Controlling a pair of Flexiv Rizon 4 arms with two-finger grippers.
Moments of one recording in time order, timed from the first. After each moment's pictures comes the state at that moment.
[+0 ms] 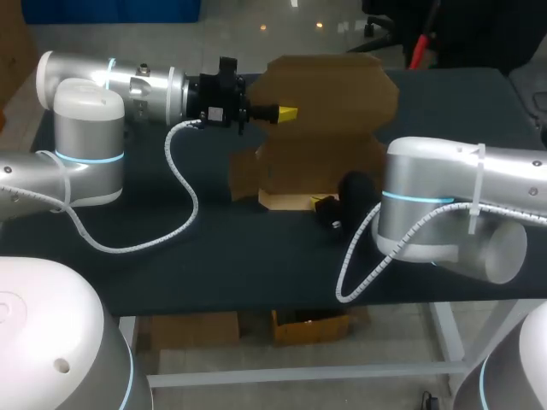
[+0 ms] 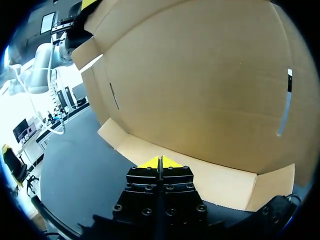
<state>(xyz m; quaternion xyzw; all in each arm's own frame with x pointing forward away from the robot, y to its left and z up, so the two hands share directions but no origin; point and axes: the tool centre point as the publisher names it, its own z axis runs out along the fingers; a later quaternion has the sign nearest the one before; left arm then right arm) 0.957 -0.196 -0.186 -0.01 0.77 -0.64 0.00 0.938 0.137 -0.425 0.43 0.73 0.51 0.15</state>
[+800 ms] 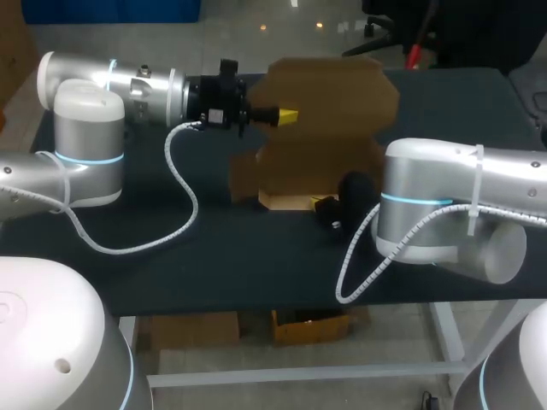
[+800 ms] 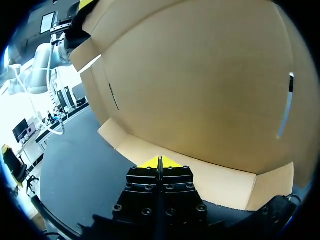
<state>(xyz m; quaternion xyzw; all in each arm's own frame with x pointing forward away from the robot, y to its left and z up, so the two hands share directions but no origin) 0.952 -0.197 -0.190 -0.01 0.77 -0.64 -0.01 0.939 0.137 -0.425 0.43 0.73 0.51 0.15</state>
